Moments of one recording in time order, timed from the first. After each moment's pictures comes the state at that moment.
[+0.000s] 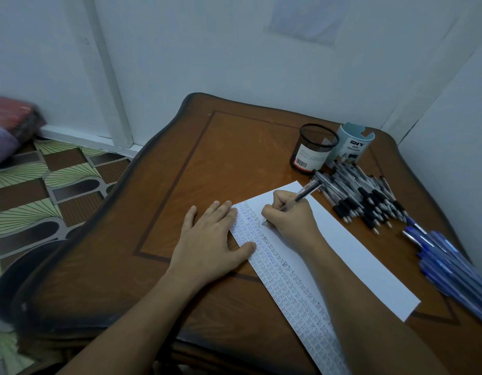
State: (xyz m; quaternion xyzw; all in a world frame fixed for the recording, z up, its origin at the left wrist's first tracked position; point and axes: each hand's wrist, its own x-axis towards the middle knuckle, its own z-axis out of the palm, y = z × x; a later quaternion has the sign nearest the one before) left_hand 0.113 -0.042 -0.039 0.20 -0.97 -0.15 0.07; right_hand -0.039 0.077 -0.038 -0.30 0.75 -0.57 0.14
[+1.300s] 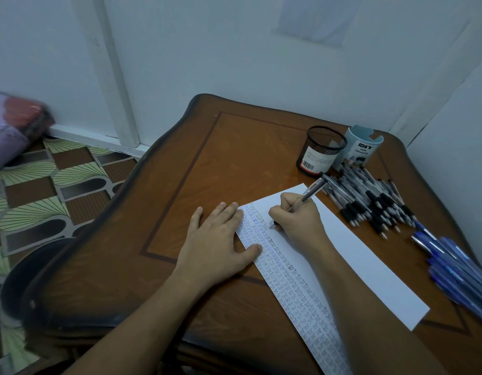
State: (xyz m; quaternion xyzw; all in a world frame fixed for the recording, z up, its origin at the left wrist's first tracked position) left_hand 0.113 -0.041 -0.039 0.20 -0.97 -0.15 0.06; right_hand -0.038 0.074 -0.037 -0.29 0.75 -0.58 0.15
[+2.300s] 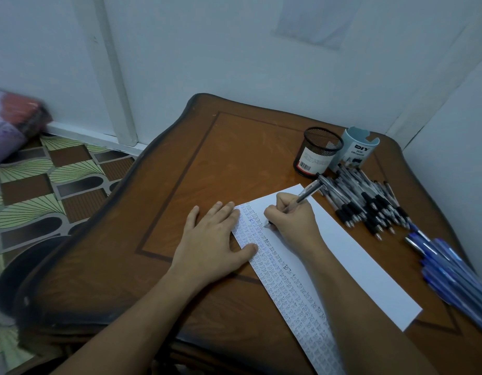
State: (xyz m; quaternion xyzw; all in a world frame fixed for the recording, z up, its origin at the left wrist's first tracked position) left_hand 0.111 -0.042 -0.038 0.20 -0.97 -0.15 0.06; right_hand -0.035 0.074 -0.035 -0.29 0.76 -0.57 0.13
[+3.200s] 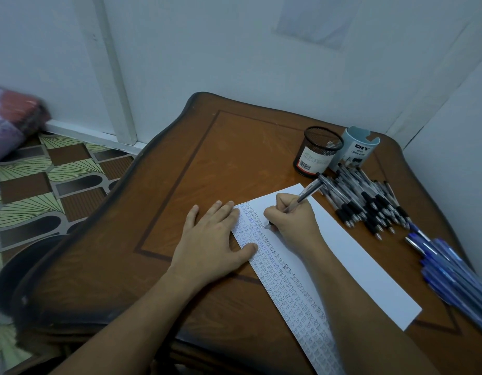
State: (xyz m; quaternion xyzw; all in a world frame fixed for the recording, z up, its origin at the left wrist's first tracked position) left_hand 0.112 -0.041 -0.039 0.20 -0.97 -0.15 0.07; right_hand -0.033 0.074 -0.034 -0.29 0.74 -0.59 0.15
